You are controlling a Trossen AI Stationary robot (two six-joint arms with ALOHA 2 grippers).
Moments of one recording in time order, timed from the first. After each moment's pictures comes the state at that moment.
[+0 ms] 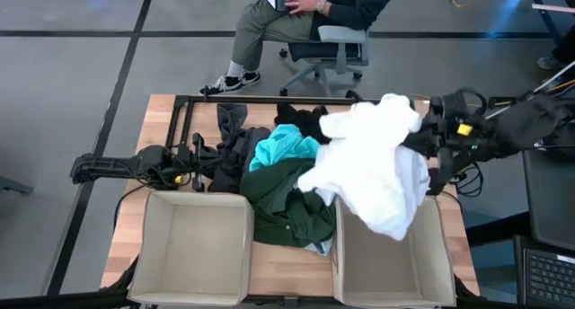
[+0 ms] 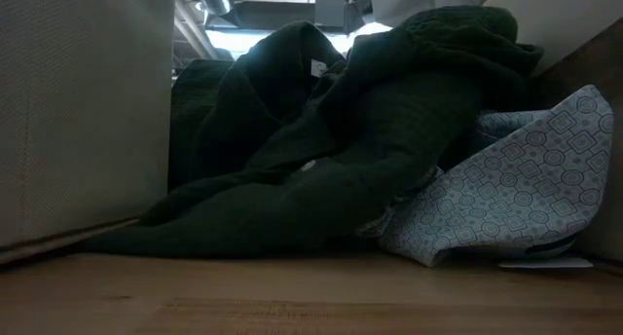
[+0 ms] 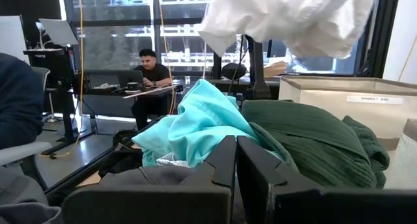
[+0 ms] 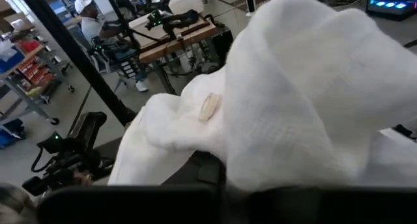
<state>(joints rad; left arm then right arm) -0.03 0.02 0.01 0.14 -0.21 0.03 0.61 1.37 2.30 -1.27 0.66 0.61</state>
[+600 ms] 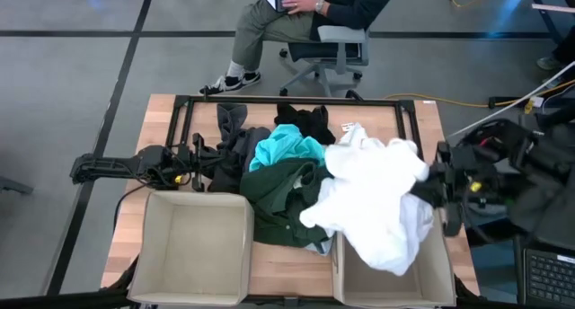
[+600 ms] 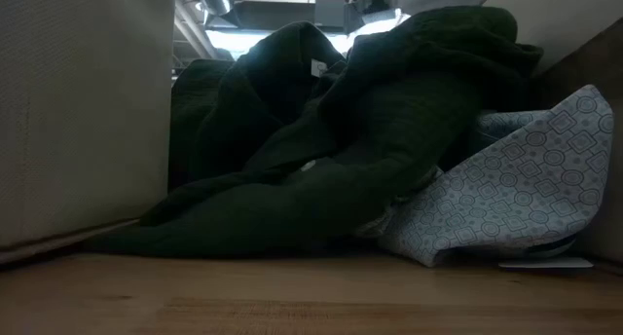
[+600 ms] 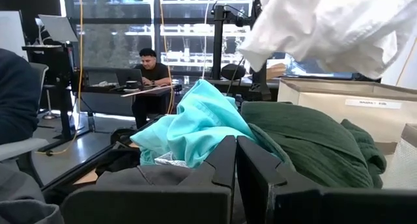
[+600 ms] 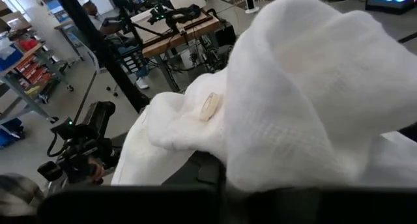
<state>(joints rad) -0.03 0.02 0.01 0.15 -0.21 0.00 1.04 1.50 2.30 -1.42 1.05 0.97</state>
